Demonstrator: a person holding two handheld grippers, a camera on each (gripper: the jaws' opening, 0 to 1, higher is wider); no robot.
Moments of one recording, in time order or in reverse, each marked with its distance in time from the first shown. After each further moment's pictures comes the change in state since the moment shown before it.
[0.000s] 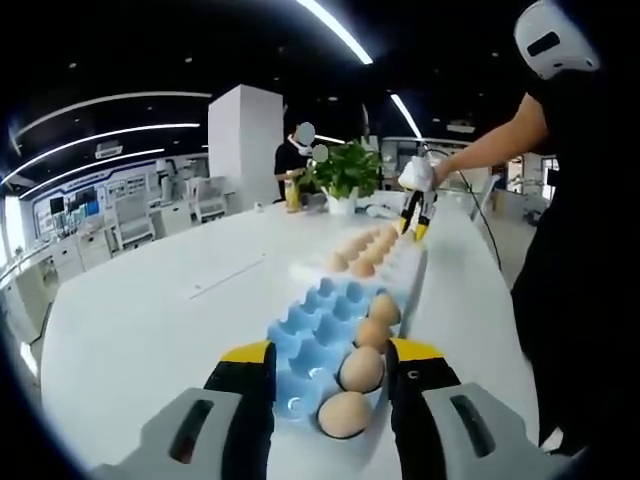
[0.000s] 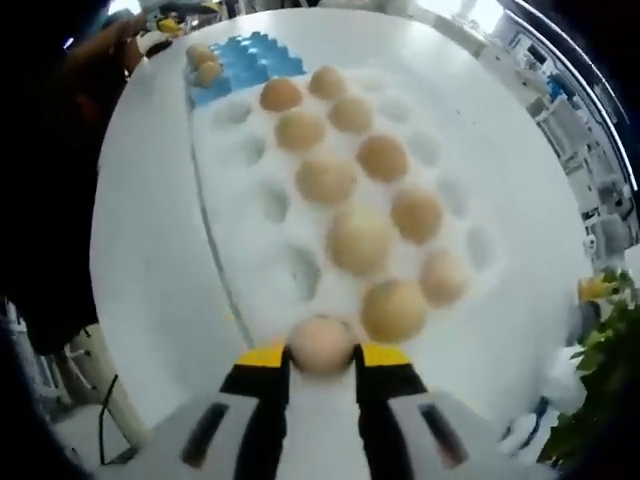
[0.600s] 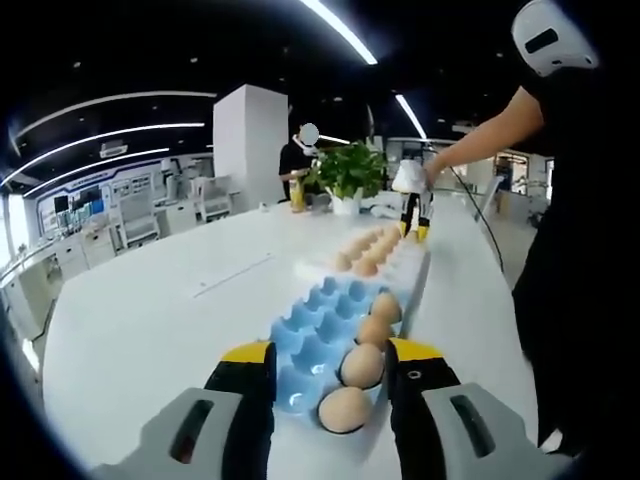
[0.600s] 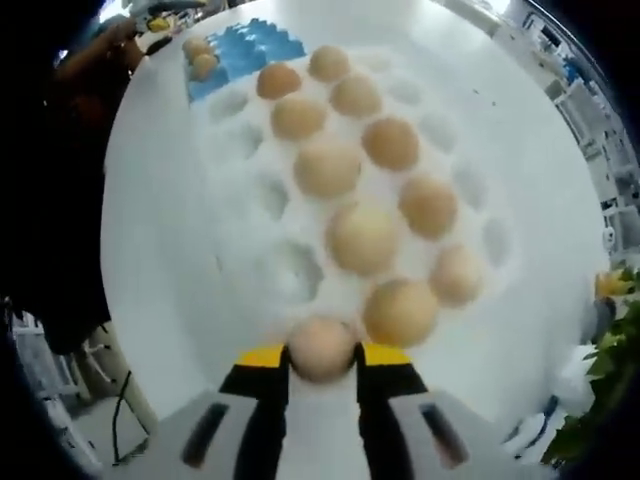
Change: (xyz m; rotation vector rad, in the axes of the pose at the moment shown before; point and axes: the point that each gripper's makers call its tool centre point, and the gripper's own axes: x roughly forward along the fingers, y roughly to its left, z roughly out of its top) left arm -0.005 0.002 0.000 -0.009 -0.008 0.022; right arm 0.003 0.002 -0.002 0.041 0.047 0.024
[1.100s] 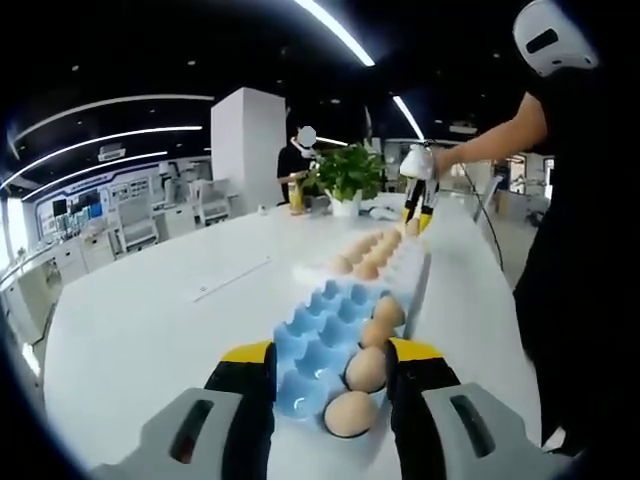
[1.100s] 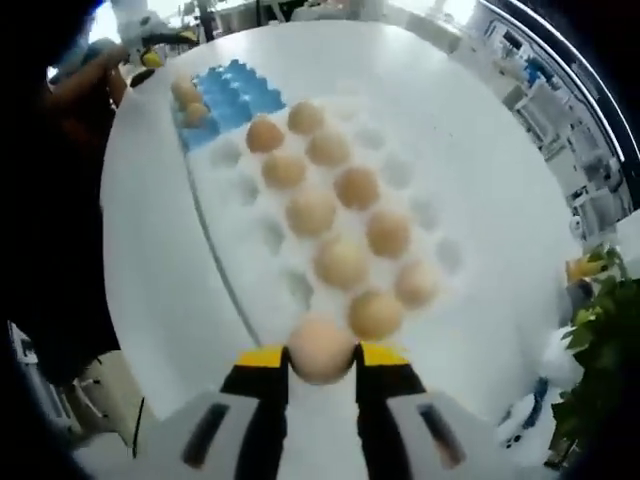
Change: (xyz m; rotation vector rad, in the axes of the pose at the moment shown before) left arm 0.002 0.003 0.003 0.012 -0.005 -0.008; right arm -0.054 0.004 0.023 0.044 -0.150 -0.087
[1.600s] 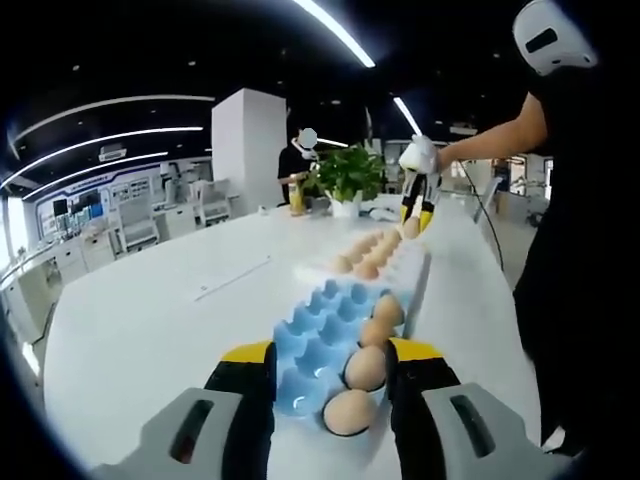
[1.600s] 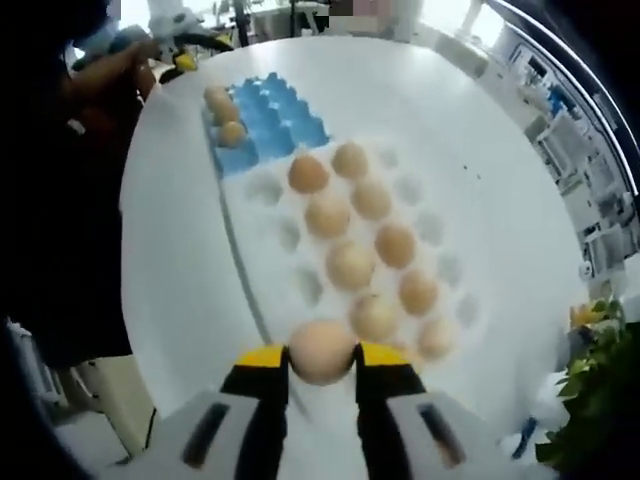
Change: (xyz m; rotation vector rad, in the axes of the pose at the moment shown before) left arm -0.002 -0.001 -0.002 0.001 0.000 0.005; right arm 0.012 0.024 0.034 -0.114 -0.010 0.049
